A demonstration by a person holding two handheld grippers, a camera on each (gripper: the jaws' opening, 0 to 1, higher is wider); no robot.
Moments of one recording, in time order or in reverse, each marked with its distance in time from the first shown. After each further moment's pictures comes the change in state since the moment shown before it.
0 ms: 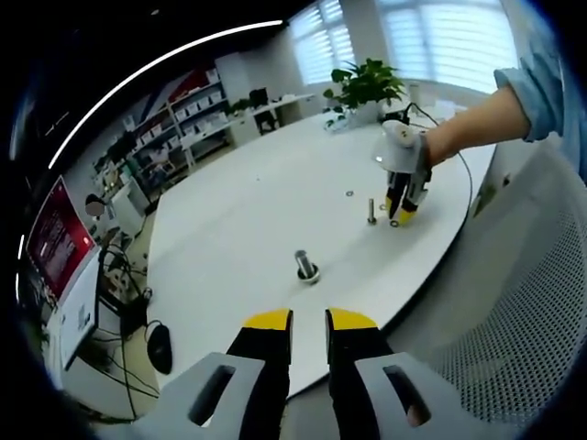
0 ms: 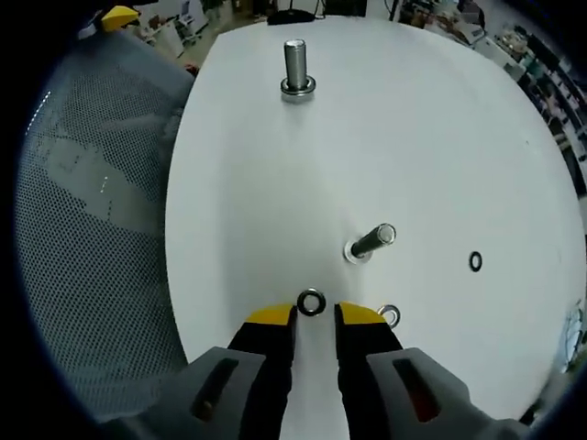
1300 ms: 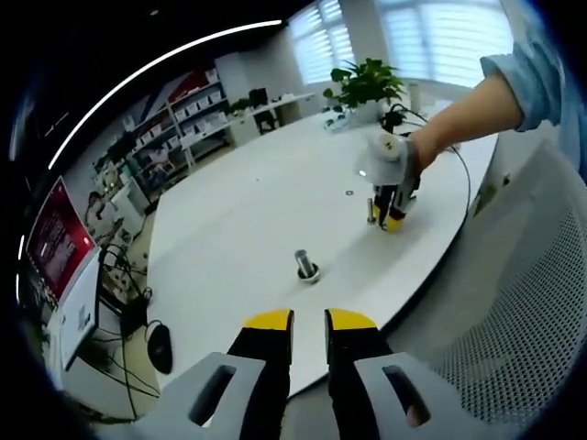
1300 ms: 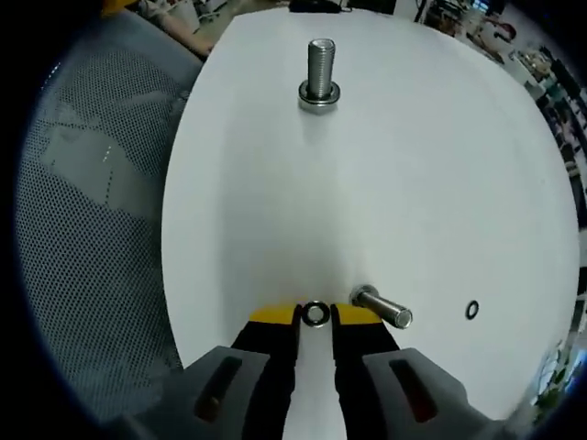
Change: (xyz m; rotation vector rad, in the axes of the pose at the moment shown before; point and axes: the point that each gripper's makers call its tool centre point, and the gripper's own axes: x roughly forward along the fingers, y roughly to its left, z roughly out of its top) left arm 0.000 0.000 0.000 0.001 0.002 -0.001; right arm 0.011 0.005 0.028 -0.146 0.129 -0.005
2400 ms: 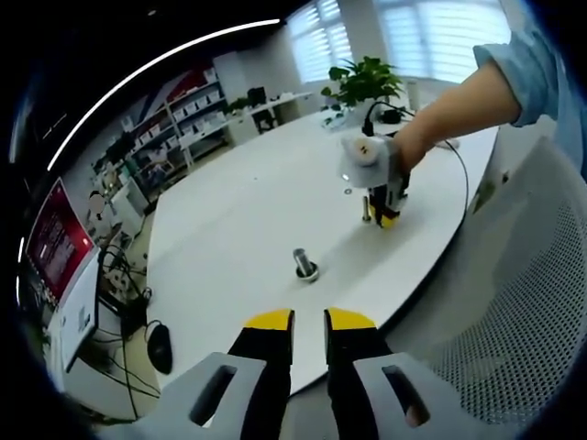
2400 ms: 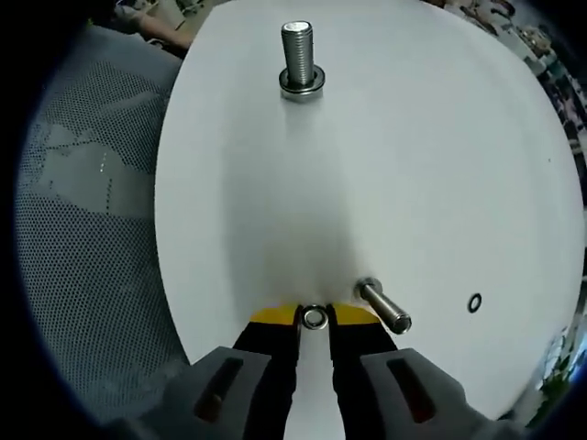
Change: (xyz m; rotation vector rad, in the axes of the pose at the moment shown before) left arm 0.001 -0.002 -0.001 0.008 0.005 -0.004; right arm 0.003 -0.005 0.000 0.091 0.067 0.029
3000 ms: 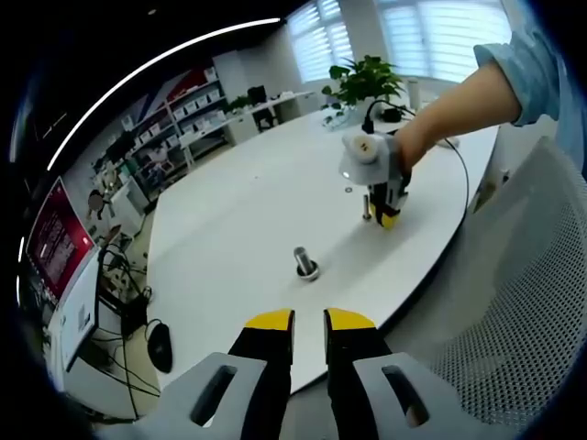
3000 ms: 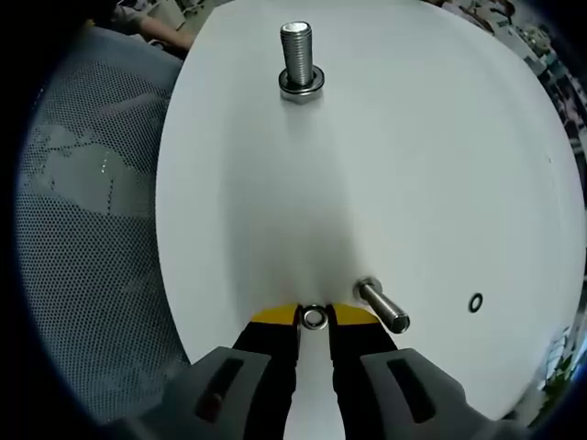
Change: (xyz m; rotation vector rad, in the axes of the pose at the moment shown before) left arm 0.001 0.001 -0.002 -0.003 0.007 0.002; right arm -0.001 0.000 0.000 0.006 -0.024 0.009
